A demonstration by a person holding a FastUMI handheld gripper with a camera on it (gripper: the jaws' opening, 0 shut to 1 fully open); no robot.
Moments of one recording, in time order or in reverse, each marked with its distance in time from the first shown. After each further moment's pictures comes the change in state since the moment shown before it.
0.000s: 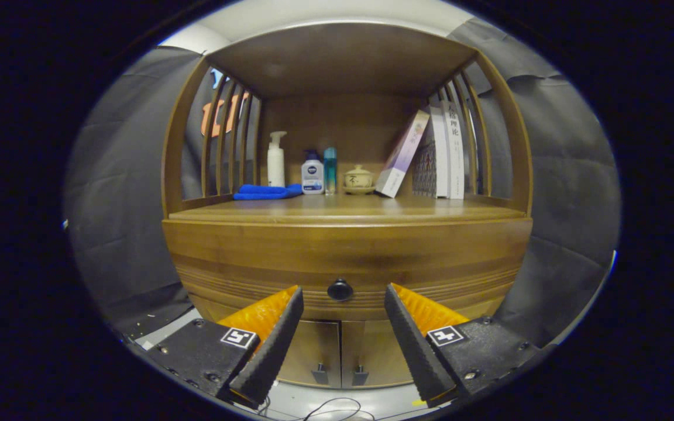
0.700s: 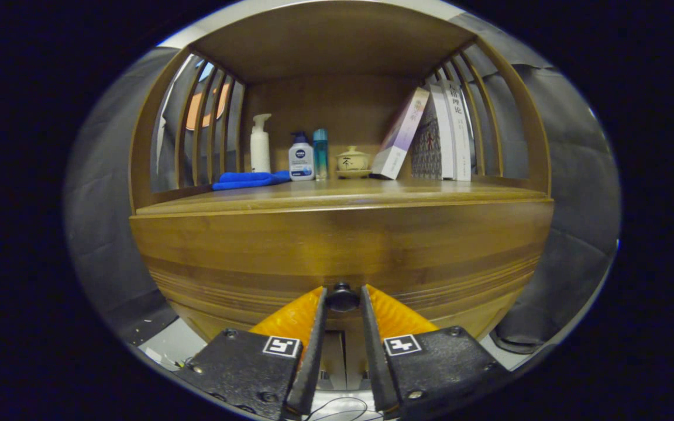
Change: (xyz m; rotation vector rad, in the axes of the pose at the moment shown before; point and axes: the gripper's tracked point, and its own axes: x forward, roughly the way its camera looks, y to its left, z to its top) arm 0.041 0.000 -0.009 0.048 0.039 -0.044
